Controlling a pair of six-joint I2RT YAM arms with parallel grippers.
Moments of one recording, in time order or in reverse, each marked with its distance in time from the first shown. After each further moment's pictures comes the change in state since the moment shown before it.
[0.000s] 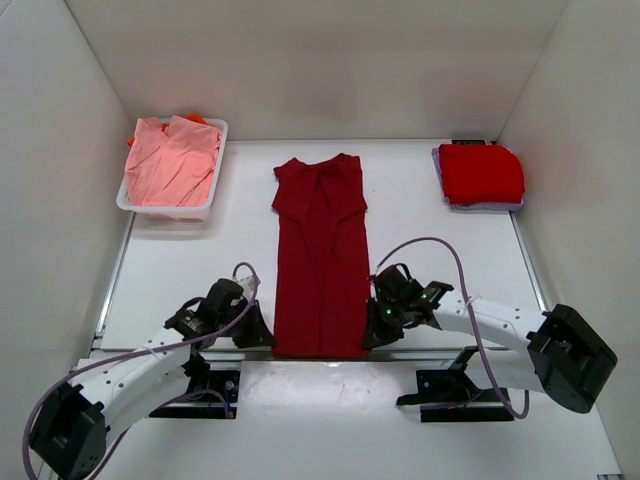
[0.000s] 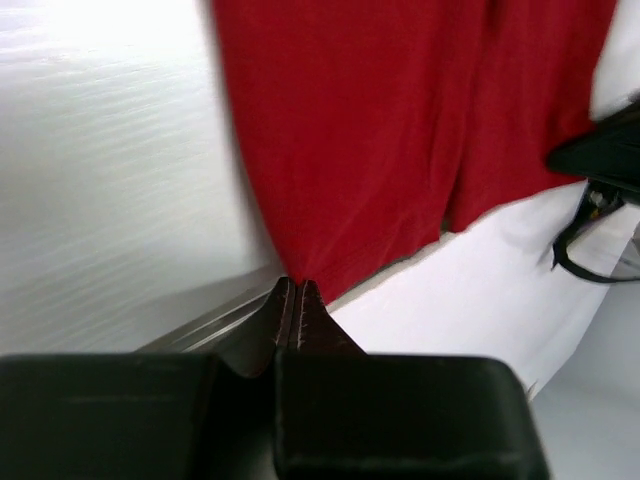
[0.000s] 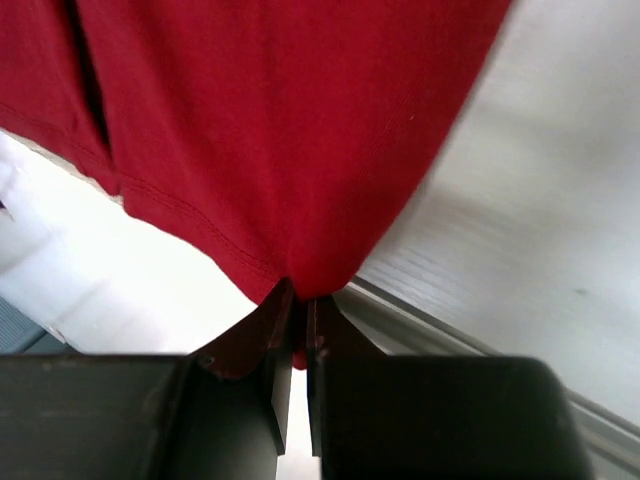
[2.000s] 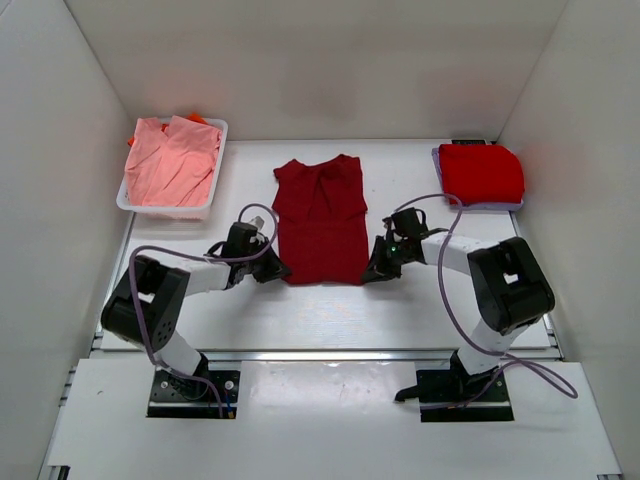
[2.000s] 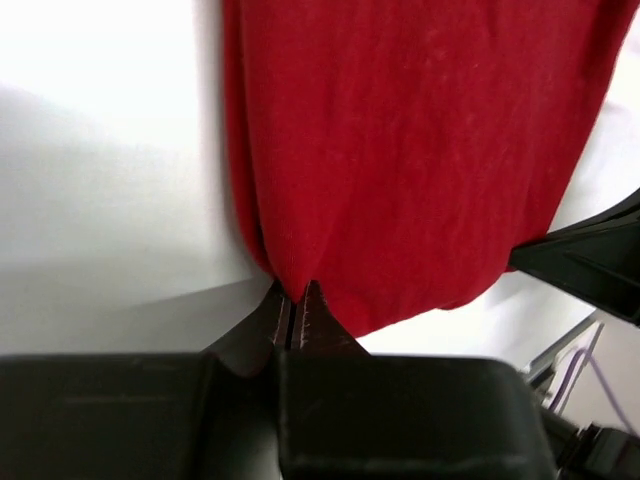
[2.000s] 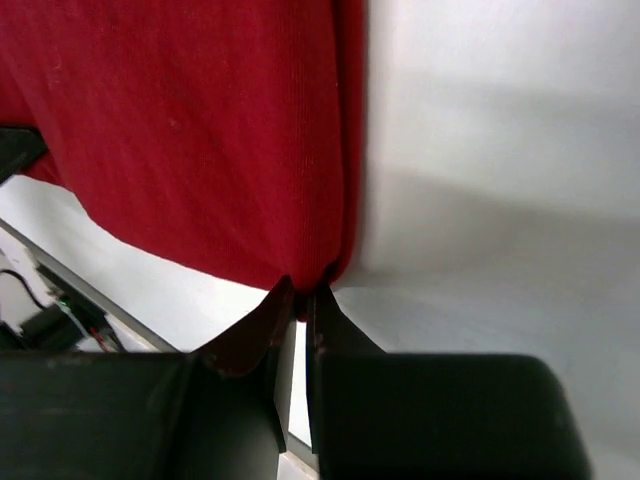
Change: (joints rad) left arm 0.225 0.850 0.390 0.555 -0.055 -0.032; right arm -0.467 0.518 0.384 0.149 -0.145 -0.196
